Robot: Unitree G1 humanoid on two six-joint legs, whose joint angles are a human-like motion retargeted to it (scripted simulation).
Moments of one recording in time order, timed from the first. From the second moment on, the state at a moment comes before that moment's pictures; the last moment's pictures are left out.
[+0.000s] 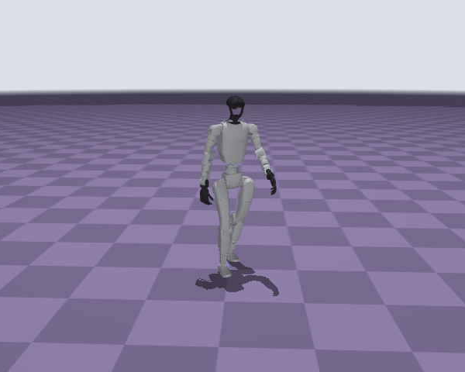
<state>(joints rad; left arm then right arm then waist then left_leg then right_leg) -0.46 0.26 -0.37 1.03 -0.18 -0.12 0.06 -0.05 -0.27 0.42 1.37 -0.03 -0.01 0.20 0.02 -0.11 0.03 0.17 -0.23 0.03 -0.05 -0.38 0.14 -0.57 -0.13 -0.04 0.71 -0.33 0.14</state>
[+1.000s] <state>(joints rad) -0.28 0.22 -0.42 1.13 -0.17 -0.10 0.06 -0.26 -0.17 0.50 1.34 -0.03 -0.05 0.14 0.08 -0.23 0.00 -0.15 -0.33 0.11 0.16 -0.36 0.18 -0.42 -0.21 0.09 1.38 -0.26 0.21</state>
